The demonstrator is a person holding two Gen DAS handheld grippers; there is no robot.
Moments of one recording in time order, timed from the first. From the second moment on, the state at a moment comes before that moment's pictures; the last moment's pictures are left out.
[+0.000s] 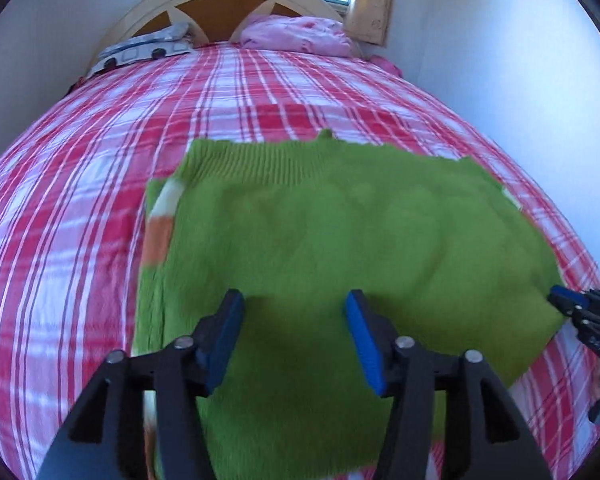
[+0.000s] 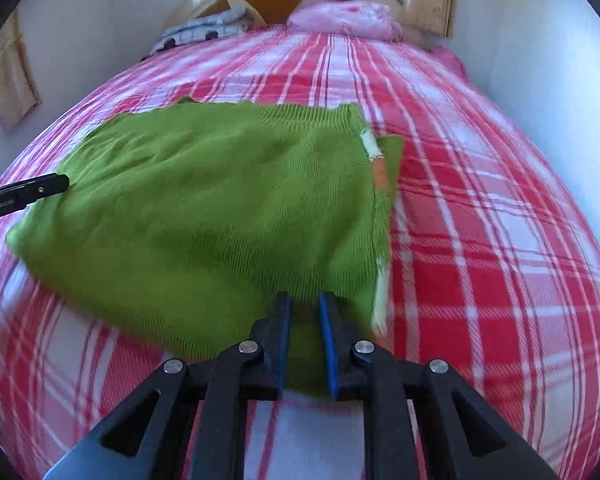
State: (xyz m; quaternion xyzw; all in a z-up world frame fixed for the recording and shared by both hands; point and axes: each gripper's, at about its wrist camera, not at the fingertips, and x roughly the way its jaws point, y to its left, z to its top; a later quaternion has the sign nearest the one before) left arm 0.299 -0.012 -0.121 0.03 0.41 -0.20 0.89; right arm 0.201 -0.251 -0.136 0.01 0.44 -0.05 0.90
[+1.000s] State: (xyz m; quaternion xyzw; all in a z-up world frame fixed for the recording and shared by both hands) left arm 0.213 0.081 -0.133 -0.21 0.43 -0.10 0.87; right arm 0.172 -0.248 -0.136 0.08 0.39 -0.09 0.91
